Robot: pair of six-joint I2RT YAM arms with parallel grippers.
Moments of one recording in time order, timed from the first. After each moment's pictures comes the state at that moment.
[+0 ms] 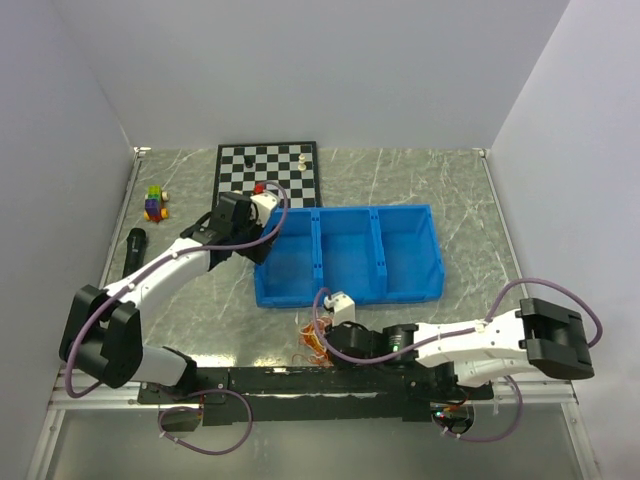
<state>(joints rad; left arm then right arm) -0.45 1.38 0.93 -0.34 -0.07 0.18 1.42 1.20 0.50 -0.17 0.32 0.84</state>
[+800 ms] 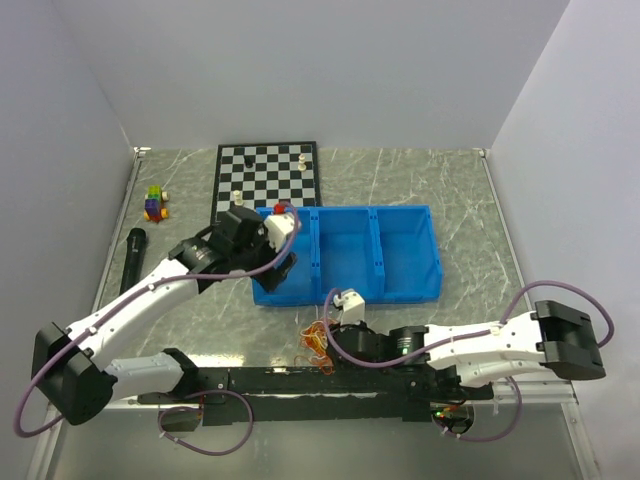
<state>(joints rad) -0.66 1.17 0.99 -0.58 0.08 0.17 1.46 1.10 0.50 -0.27 0.46 0.88</state>
